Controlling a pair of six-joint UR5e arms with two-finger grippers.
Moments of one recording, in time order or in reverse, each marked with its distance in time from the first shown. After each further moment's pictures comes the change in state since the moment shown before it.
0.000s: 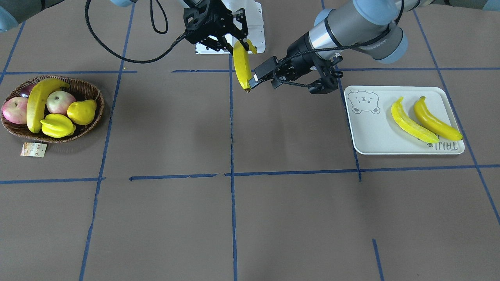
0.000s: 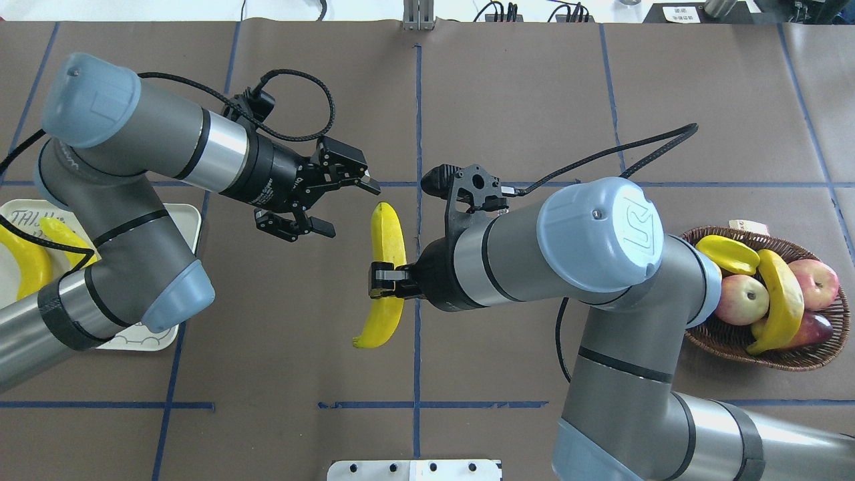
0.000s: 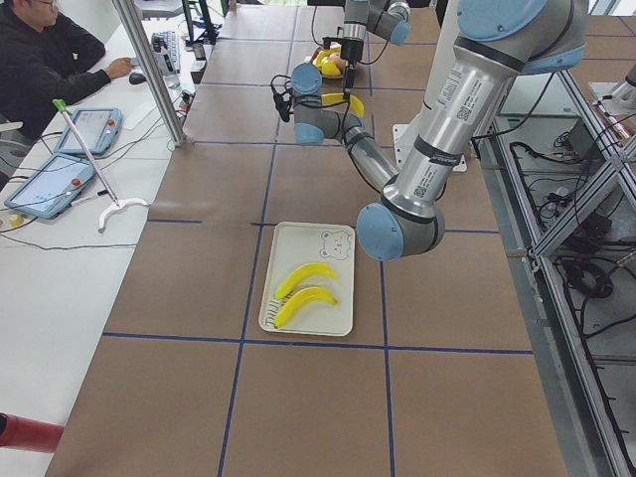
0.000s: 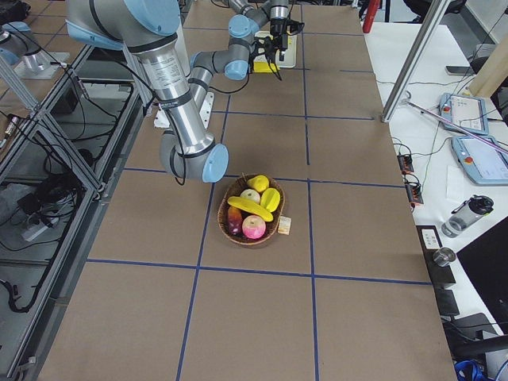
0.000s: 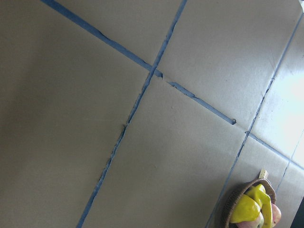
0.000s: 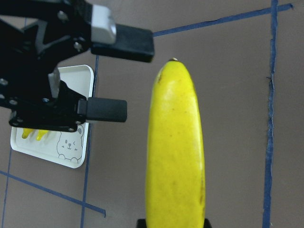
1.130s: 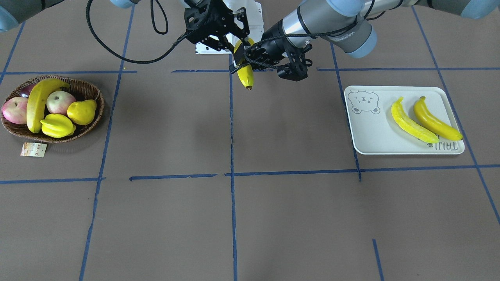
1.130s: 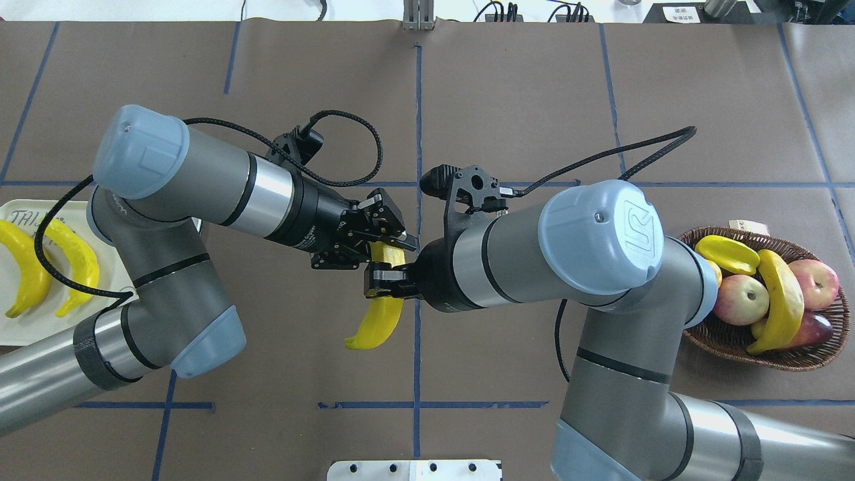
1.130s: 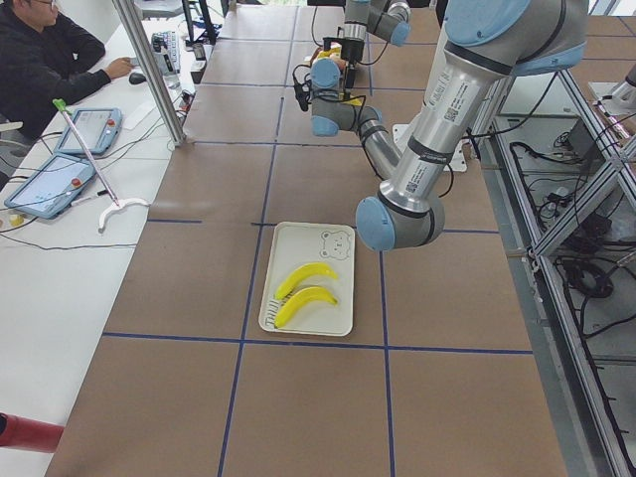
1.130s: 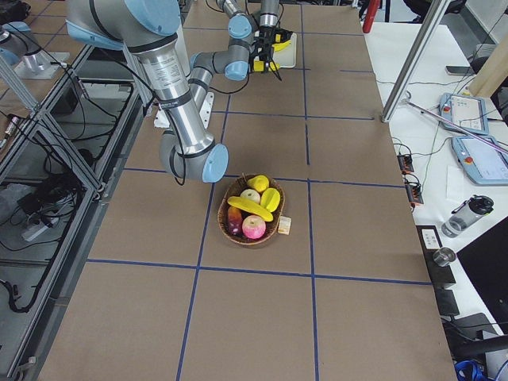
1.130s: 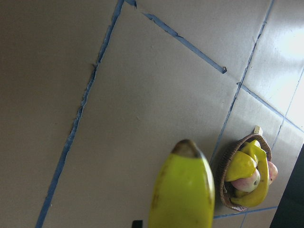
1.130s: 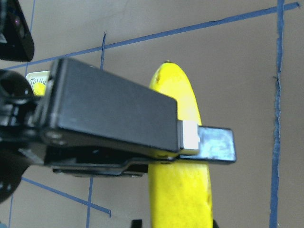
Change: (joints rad) left arm 0.090 -0.023 -0.007 -0.037 0.062 0.033; right arm -0.002 -0.001 -0.003 0.022 -0.002 0.013
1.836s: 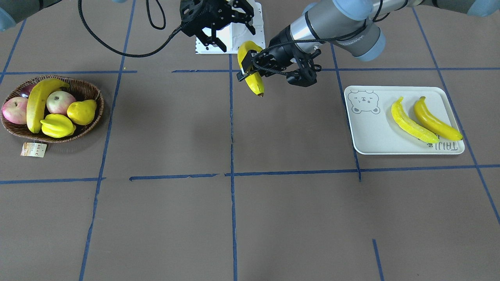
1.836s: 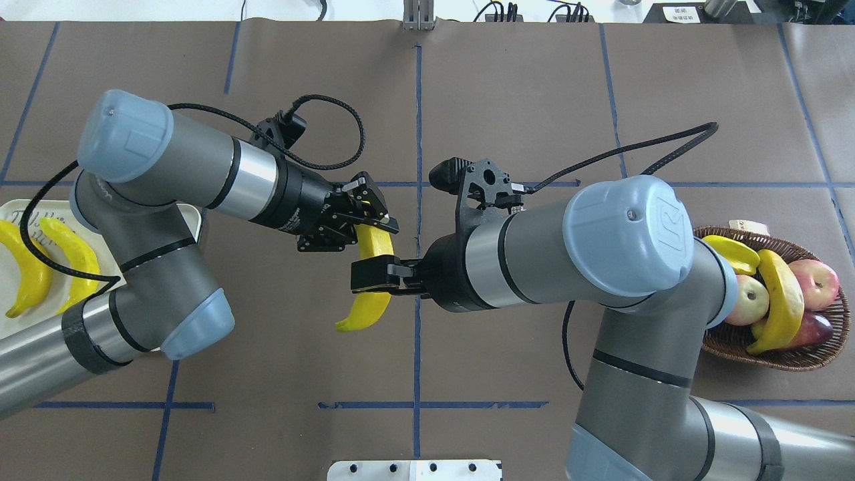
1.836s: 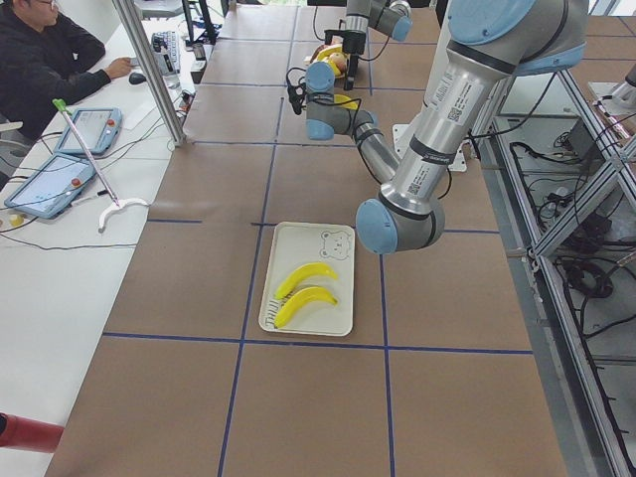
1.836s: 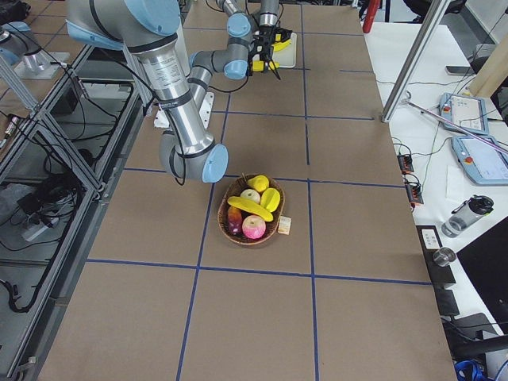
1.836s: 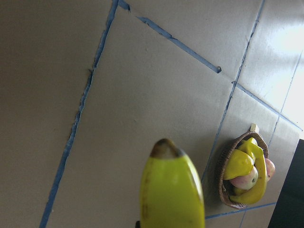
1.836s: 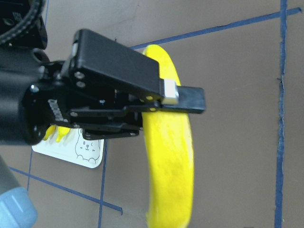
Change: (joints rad) left arm -0.066 0.042 0.020 0.014 -0.006 0.025; right arm 0.011 -0.021 0.055 0.000 0.001 0.014
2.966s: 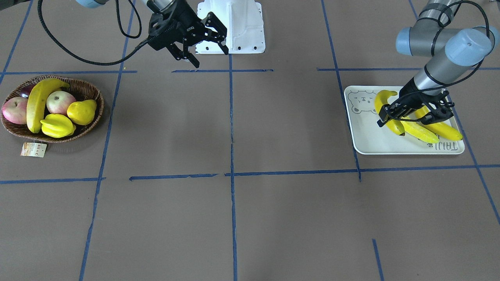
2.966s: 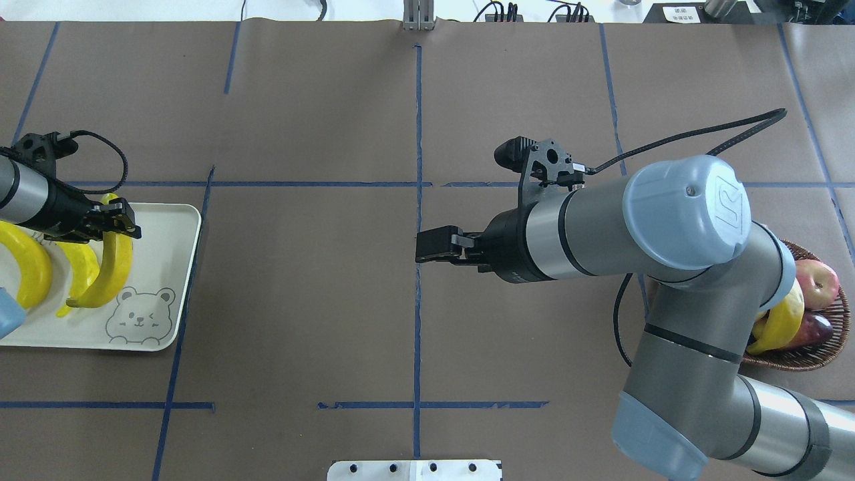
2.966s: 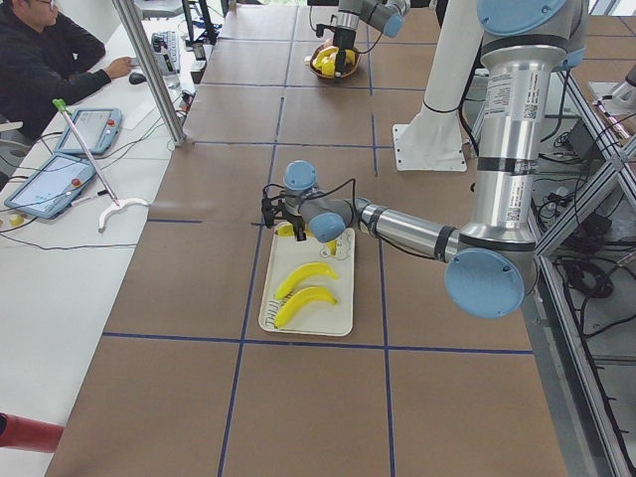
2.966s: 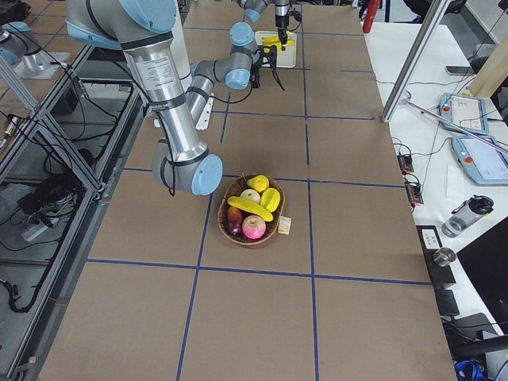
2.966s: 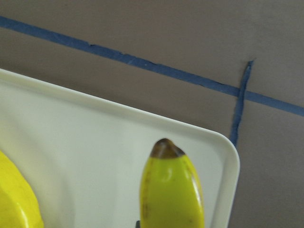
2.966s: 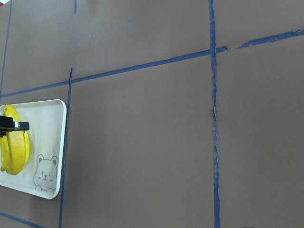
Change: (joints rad) left arm -0.230 0.473 0.057 0.172 0.020 0.629; right arm 0.072 -0.105 0.021 -0.009 -0.003 -0.002
